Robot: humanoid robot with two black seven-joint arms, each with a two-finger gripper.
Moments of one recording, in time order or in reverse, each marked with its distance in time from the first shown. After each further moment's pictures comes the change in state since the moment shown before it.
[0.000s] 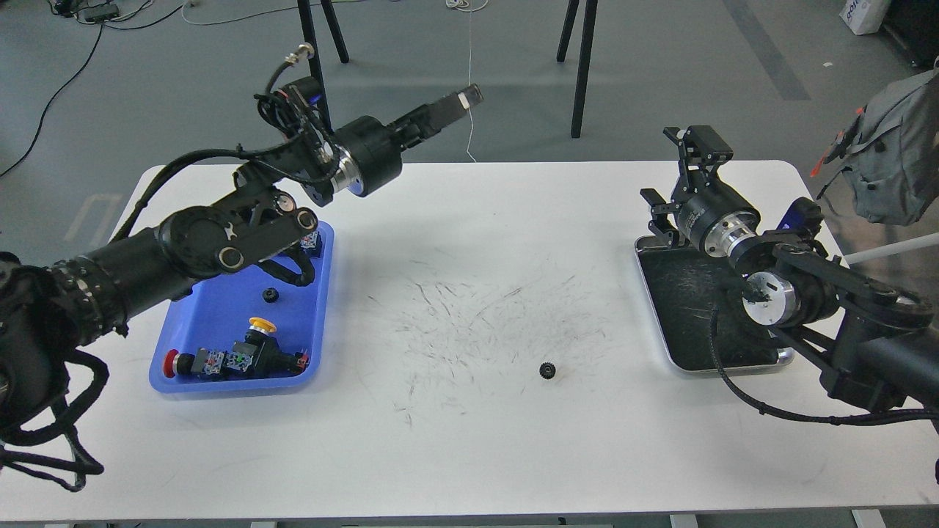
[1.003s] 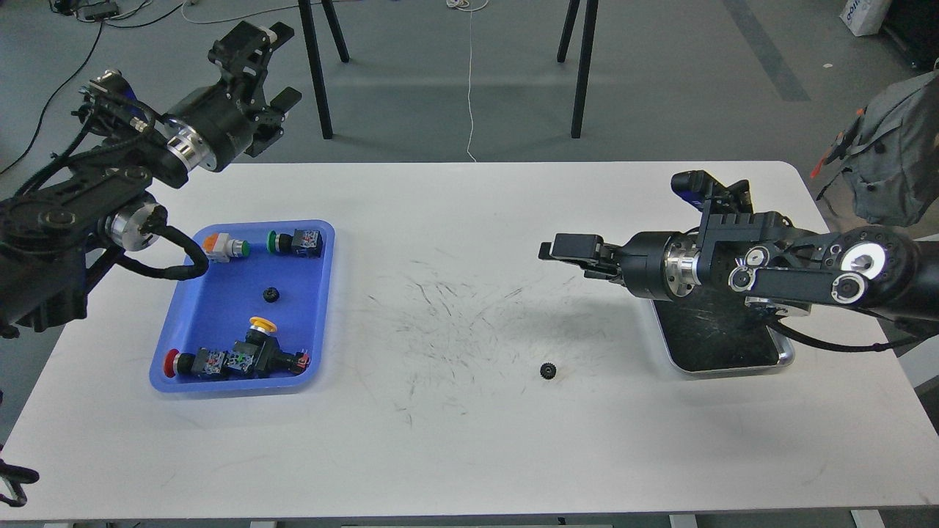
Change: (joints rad) left arm 0.106 0.209 -0.116 0.099 -0.462 -0.395 0.000; right arm 0.561 0.017 -0.854 0.272 -0.485 0.101 -0.041
